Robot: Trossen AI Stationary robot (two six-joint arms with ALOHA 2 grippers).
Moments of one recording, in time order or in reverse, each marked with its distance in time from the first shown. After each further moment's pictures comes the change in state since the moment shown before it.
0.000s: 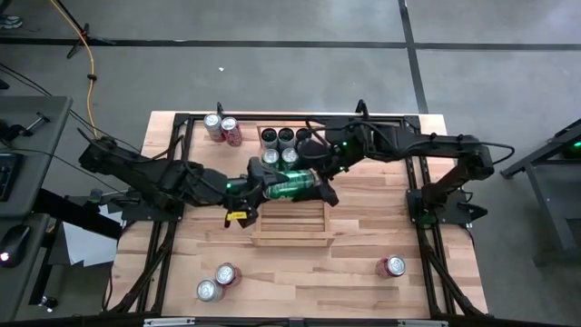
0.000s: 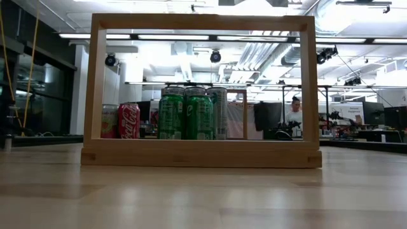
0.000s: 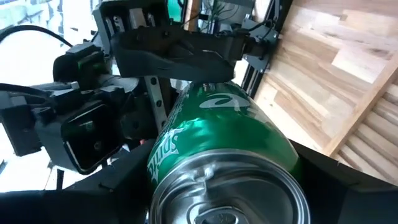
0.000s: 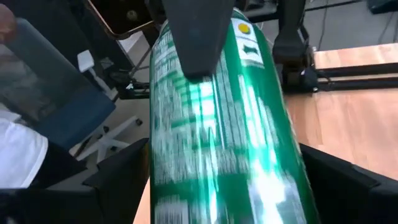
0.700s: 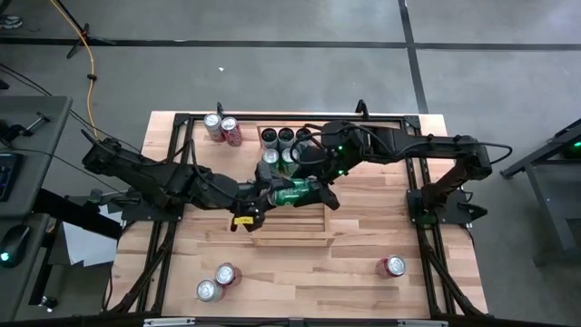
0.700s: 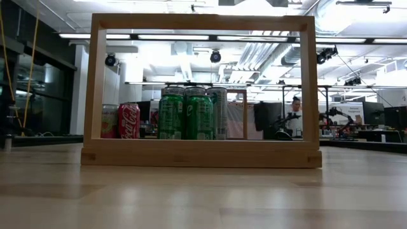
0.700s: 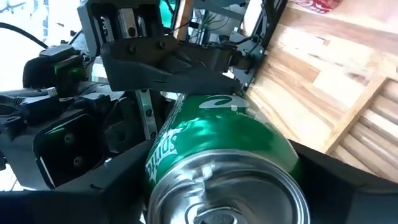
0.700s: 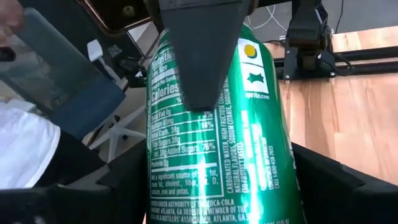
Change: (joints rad) left arm 0.007 0.042 -0.001 0.008 0.050 -0.111; right arm 0.018 0.014 -0.001 -0.046 -0.039 0.000
